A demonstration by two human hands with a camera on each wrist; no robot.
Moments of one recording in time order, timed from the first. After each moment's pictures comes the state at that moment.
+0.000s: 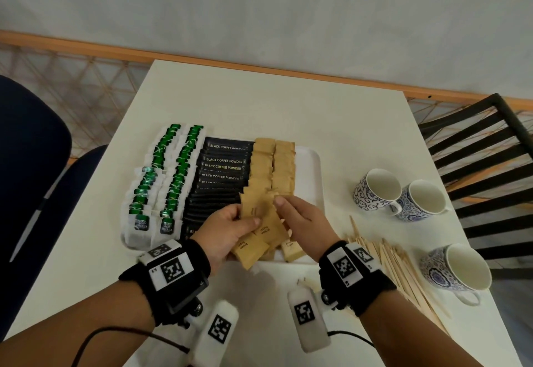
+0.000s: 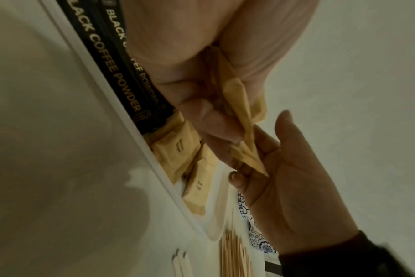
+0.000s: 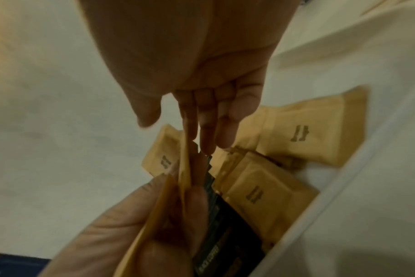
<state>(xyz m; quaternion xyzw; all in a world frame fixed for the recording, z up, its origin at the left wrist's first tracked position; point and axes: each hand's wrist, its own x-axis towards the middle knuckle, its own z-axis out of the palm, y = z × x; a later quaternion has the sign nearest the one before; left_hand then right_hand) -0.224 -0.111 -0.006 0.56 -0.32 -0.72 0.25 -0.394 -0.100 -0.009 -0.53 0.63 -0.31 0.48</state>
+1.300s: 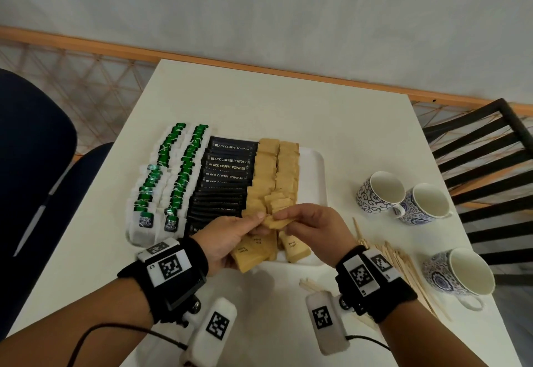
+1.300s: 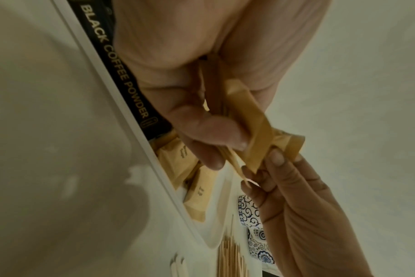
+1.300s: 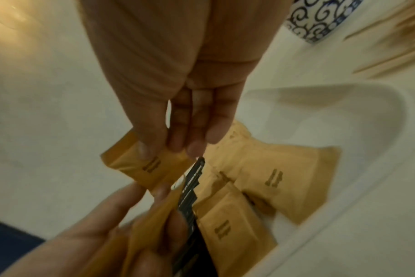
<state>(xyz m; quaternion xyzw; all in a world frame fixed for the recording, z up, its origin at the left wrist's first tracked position) -0.218 -0.107 0.006 0.58 -0.31 -0.74 0.16 -0.409 -0.090 -0.004 -0.56 0.56 -0.34 0.51</state>
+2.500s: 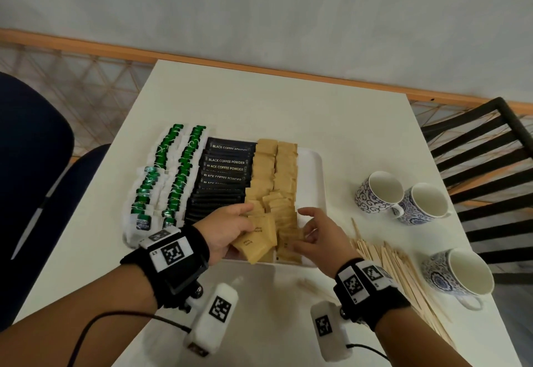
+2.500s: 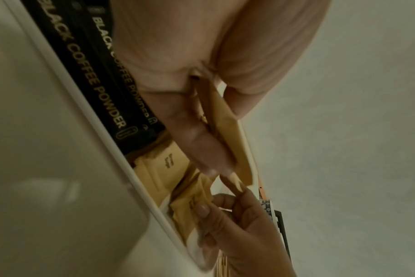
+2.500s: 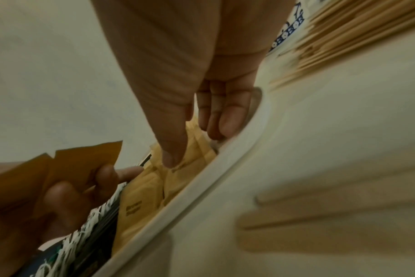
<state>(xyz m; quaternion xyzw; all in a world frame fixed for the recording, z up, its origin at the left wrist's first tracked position) -0.226 -0.125 0.006 0.59 -0.31 -0.73 0.17 -0.434 -0.083 -0.048 -0.56 0.70 -0.19 0.40</state>
